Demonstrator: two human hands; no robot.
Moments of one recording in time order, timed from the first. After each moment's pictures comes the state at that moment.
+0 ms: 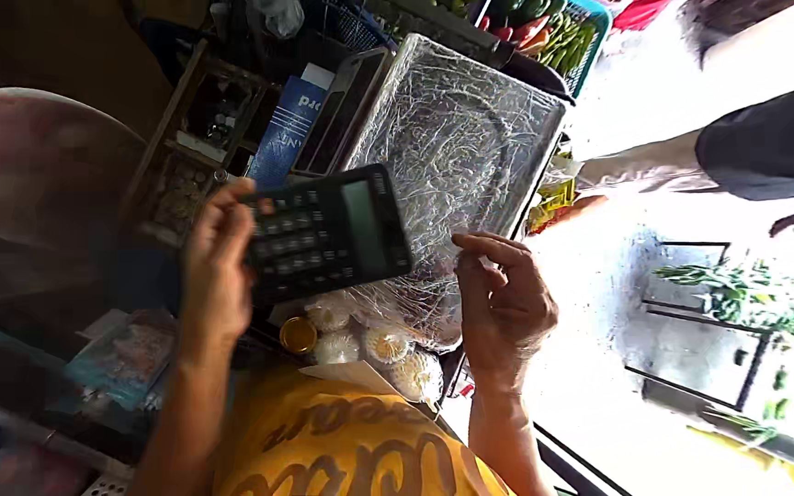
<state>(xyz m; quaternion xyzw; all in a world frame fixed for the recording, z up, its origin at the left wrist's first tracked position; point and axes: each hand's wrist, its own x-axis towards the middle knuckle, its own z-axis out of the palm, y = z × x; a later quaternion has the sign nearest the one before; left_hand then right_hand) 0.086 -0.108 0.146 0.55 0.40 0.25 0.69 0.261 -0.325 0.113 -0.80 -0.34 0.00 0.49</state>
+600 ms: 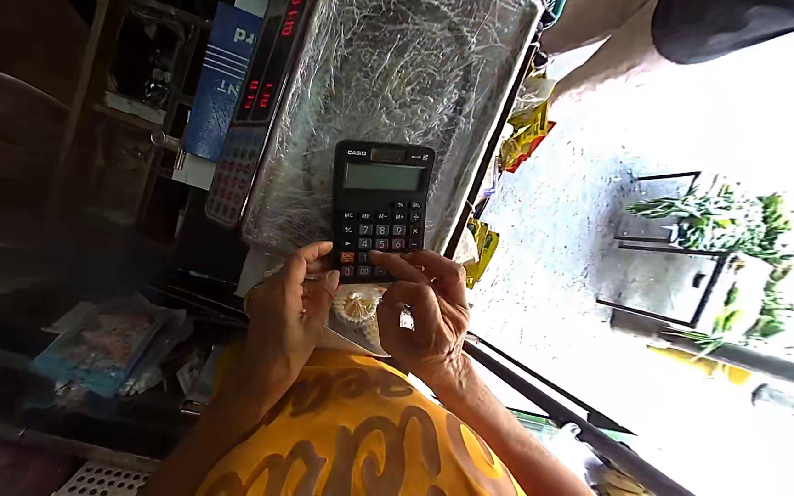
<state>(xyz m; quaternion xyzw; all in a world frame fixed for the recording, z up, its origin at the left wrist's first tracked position) 0.091 -0.221 0.106 0.76 0.31 0.10 0.57 0.208 -0.373 0.078 -0.79 -0.48 -0.09 0.37</state>
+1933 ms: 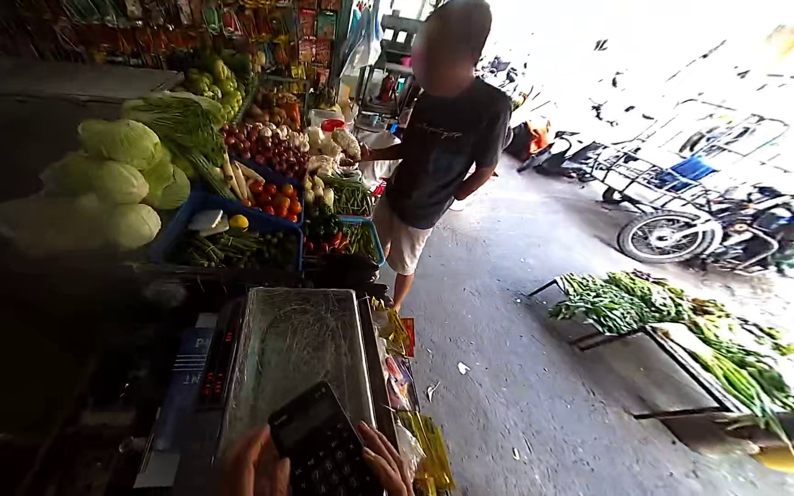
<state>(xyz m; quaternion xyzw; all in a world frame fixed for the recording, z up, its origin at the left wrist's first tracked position) 0.151 -0.174 0.105 0.89 0.18 0.23 0.36 0.232 -0.373 0.065 -0.80 -0.36 -0.05 0.48</state>
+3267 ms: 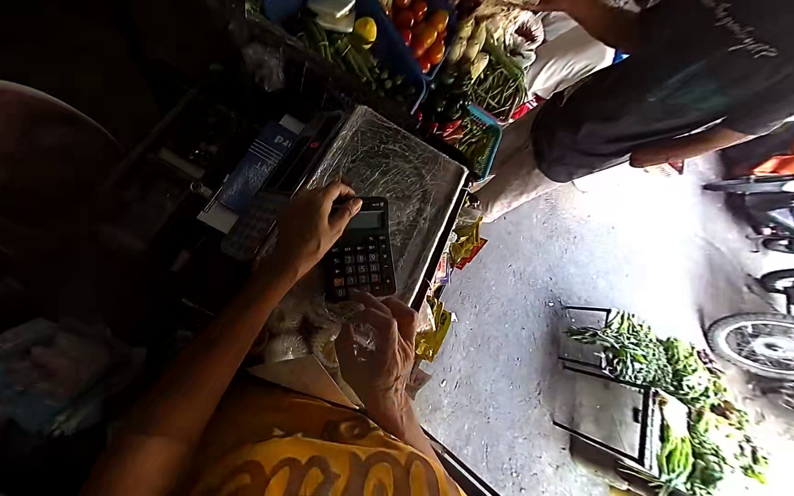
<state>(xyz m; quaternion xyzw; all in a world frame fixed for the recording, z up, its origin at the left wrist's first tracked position) 0.218 -0.134 0.093 0.85 0.23 0.21 0.43 0.208 -0.353 0.073 -0.79 -0.46 -0.15 0.37</state>
